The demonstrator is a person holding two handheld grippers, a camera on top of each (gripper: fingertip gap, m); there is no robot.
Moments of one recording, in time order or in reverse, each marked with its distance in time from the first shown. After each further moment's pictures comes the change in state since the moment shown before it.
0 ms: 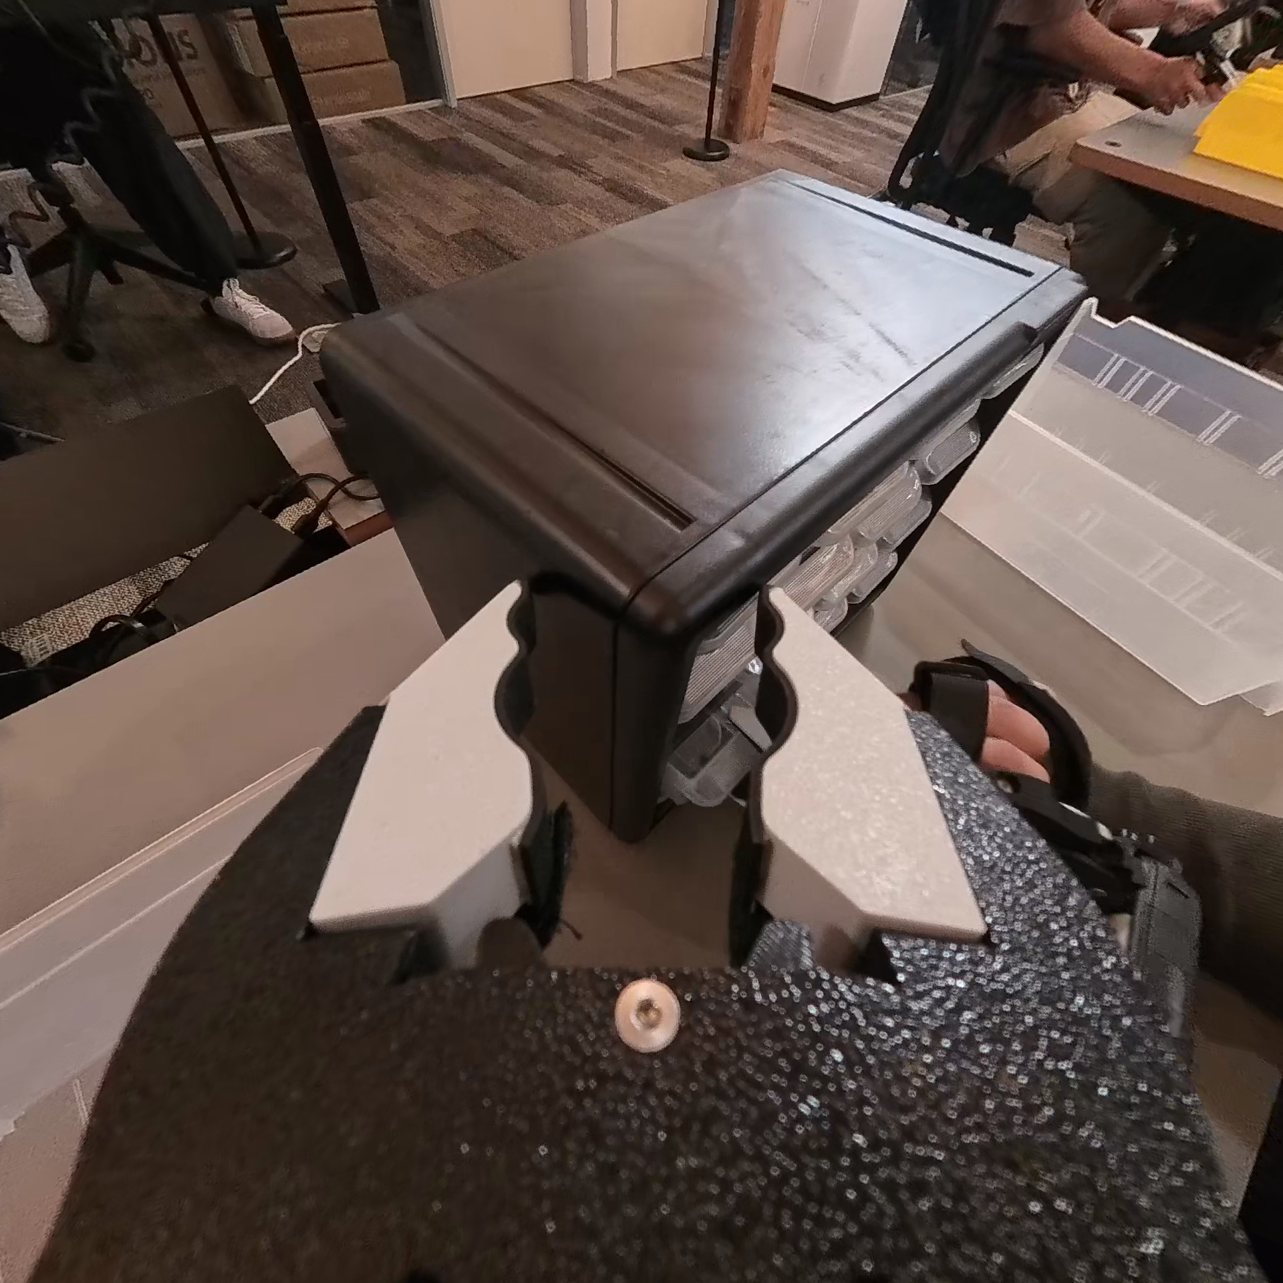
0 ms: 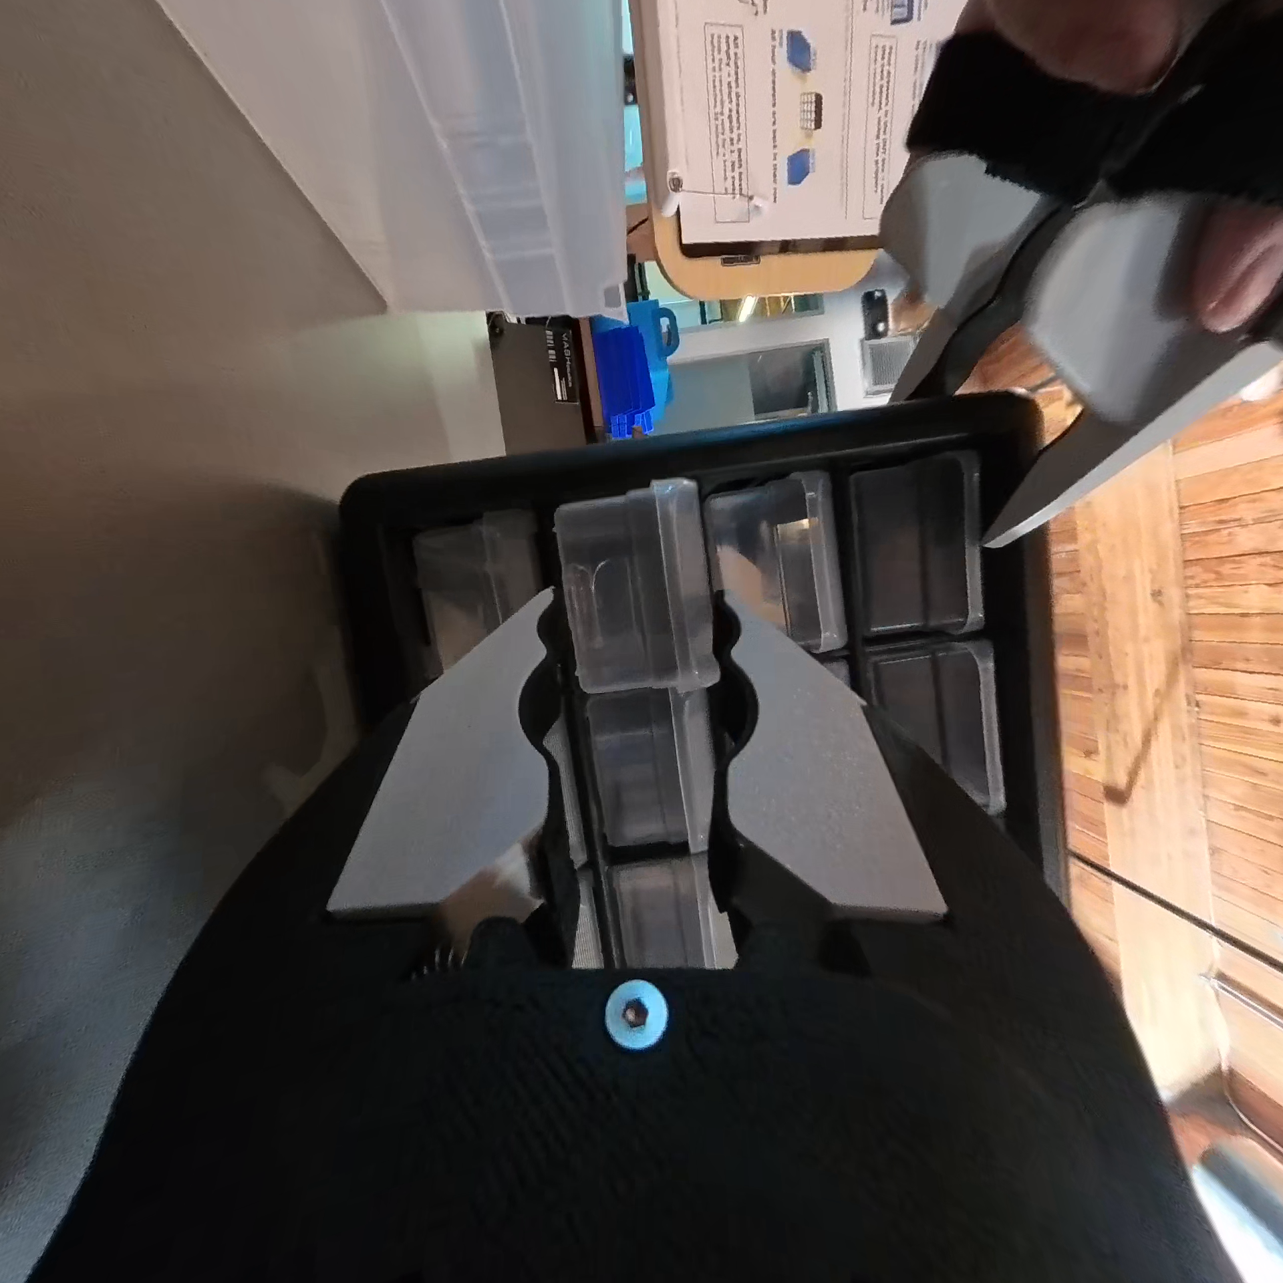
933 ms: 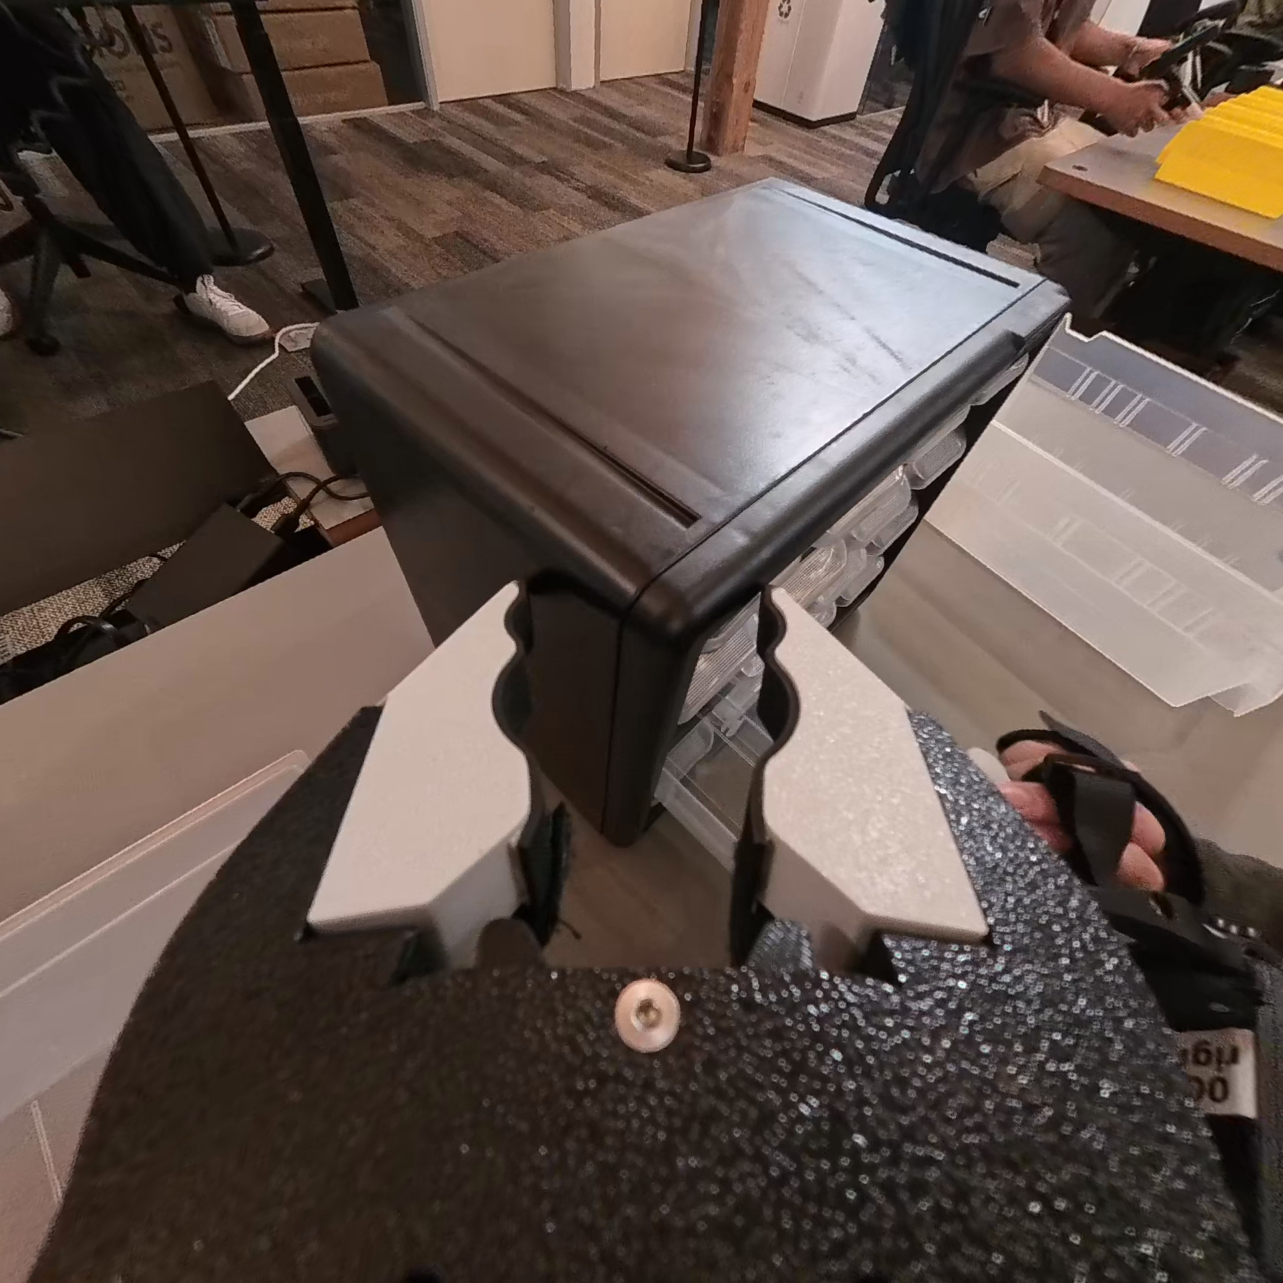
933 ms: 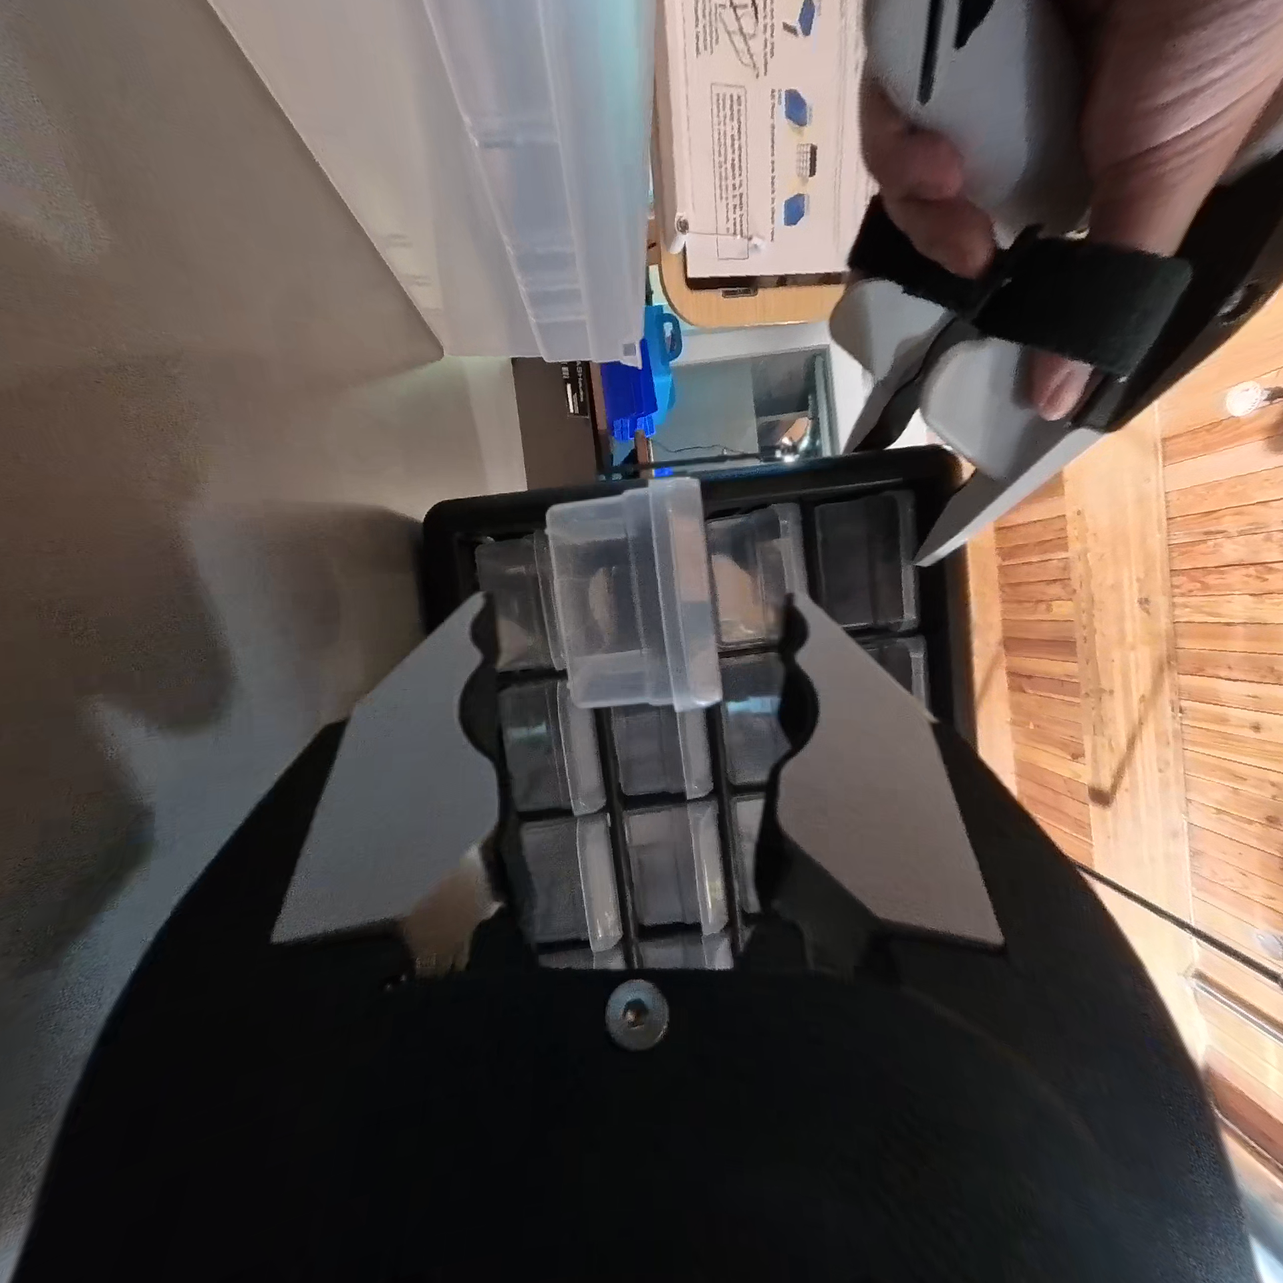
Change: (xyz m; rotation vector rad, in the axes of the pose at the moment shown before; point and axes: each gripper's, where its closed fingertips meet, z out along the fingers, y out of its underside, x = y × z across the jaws) left arm 0.000 0.001 0.001 0.011 0.028 -0.021; right arm -0.004 -0.025 -0.043 0.002 -0.003 -0.021
